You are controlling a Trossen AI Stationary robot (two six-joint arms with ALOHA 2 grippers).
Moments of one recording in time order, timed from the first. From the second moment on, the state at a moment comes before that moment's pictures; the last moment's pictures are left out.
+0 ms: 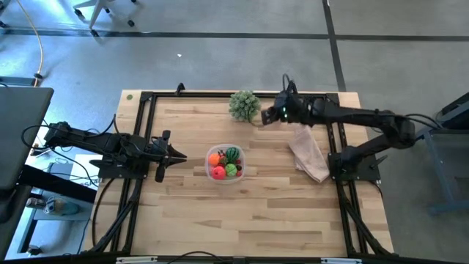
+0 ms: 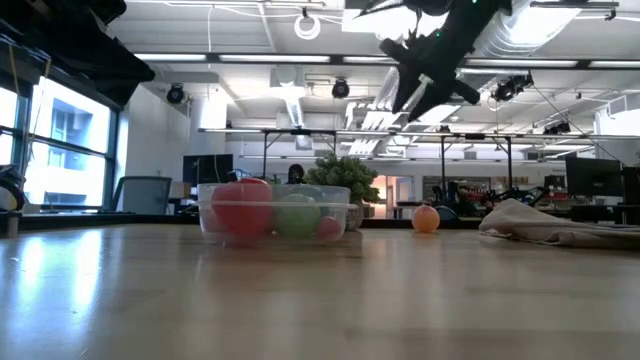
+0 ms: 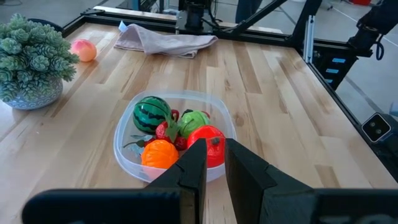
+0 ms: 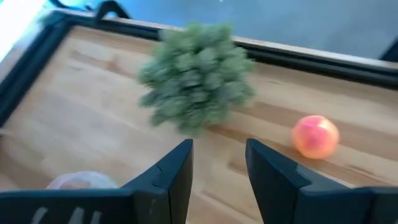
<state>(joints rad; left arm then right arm) -0.10 0.41 0.33 -0.30 -0.18 -0.19 -0.28 1.35 1.12 -0.58 0.37 0.79</state>
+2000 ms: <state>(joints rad) -0.10 0.41 0.33 -0.30 -0.18 -0.19 -0.64 1.70 1.41 -0.85 0.19 0.90</state>
